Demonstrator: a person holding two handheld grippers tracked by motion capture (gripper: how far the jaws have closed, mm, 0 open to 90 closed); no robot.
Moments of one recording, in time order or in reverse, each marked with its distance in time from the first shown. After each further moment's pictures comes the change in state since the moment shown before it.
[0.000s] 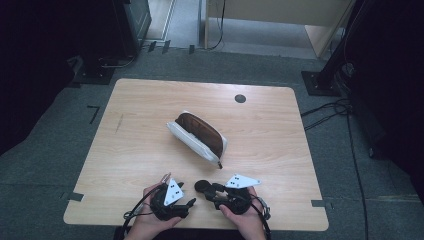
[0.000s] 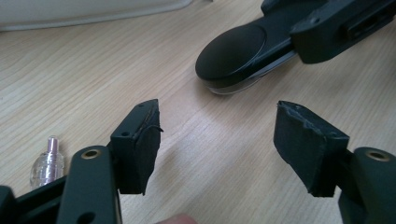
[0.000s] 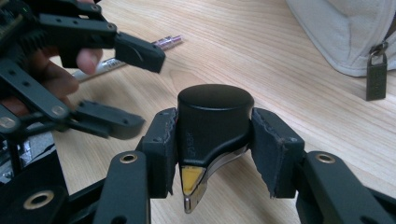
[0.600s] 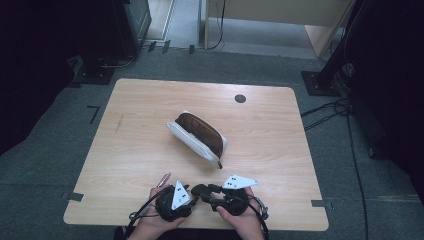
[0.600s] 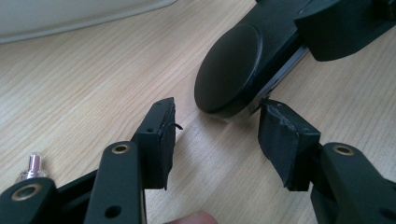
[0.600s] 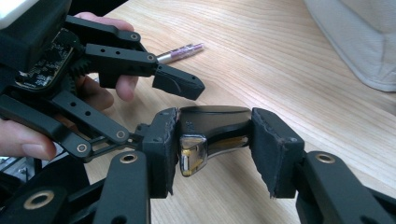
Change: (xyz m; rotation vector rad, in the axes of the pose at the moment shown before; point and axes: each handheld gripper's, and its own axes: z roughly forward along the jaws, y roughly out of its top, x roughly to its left) left arm -0.010 -0.001 0.010 0.004 0.029 0.083; right arm 0.010 0.006 0.001 -0.004 0.046 -0.009
